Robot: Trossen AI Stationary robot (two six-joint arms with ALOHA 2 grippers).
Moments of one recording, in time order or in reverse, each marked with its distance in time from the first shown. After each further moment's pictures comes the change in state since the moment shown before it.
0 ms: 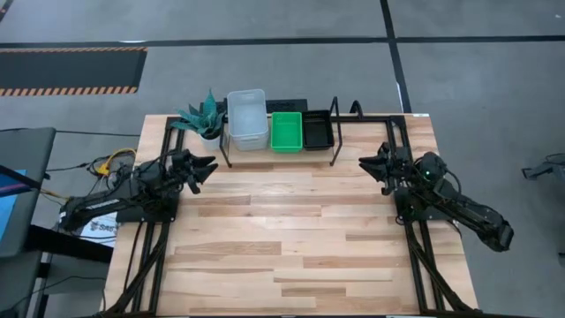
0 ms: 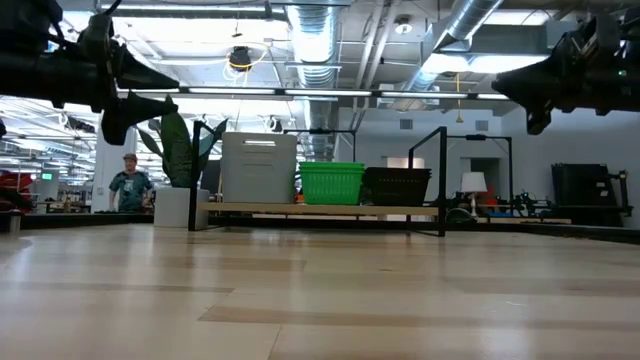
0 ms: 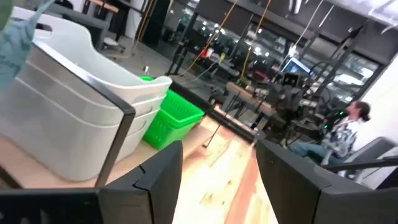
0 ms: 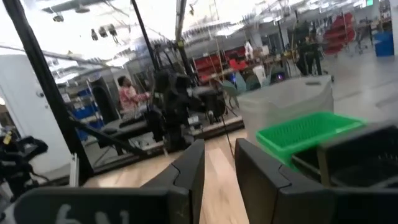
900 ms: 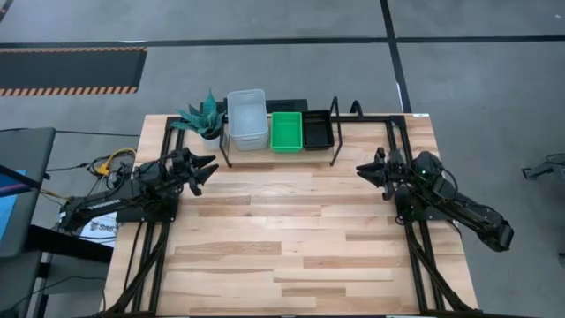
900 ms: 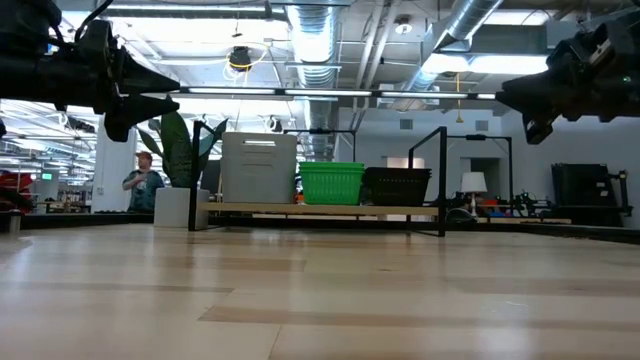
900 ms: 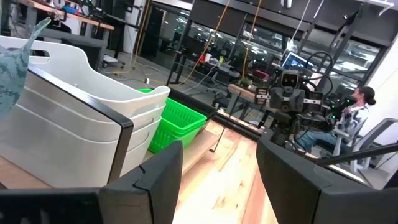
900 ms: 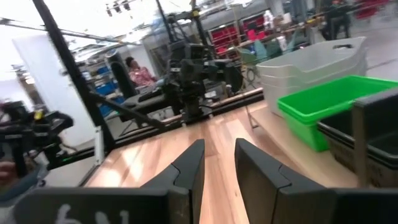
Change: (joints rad) left arm -0.003 0.000 -0.037 0.064 0.004 0.127; right arm 0.000 0.001 -0.001 -0.111 -0.109 -0.006
